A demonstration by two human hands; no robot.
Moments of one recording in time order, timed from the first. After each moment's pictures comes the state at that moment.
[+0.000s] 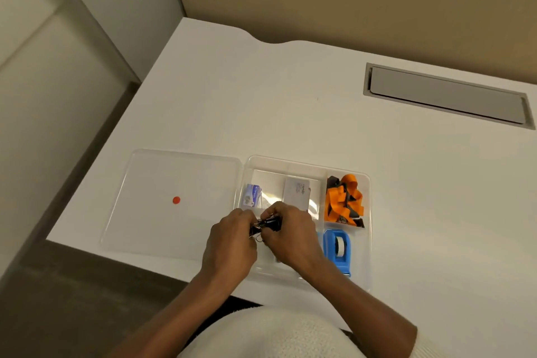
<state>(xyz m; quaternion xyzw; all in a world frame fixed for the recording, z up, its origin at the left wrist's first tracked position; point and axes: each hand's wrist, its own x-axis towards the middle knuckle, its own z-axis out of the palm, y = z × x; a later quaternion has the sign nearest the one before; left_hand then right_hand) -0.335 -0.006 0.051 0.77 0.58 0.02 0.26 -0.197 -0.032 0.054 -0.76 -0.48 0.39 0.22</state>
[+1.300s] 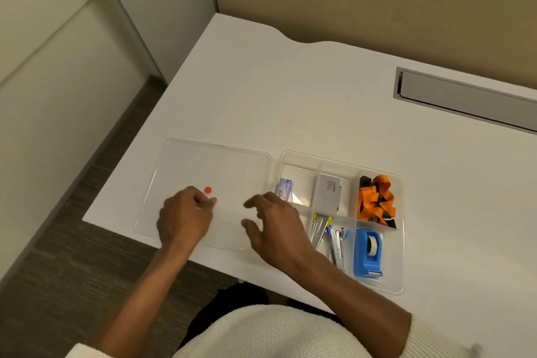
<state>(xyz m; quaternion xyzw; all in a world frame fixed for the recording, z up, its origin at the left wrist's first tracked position) -0.468 0.059 0.024 0.61 0.75 0.10 0.23 -0.282 -0.013 0.077 -0.66 -0.66 0.31 0.18</state>
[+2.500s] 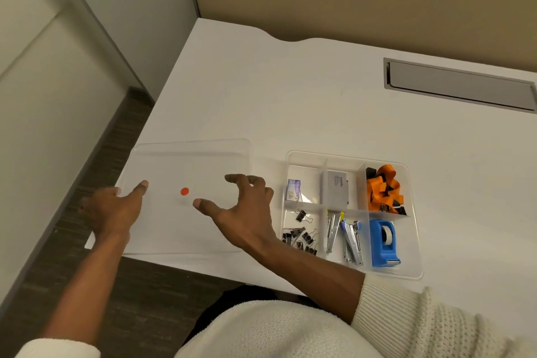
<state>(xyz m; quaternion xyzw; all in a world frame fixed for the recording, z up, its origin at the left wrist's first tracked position) -0.595 0.157 0.016 0.41 0.85 0.18 0.27 -0.368 0.043 0.063 -0.75 -0.41 0.41 0.32</state>
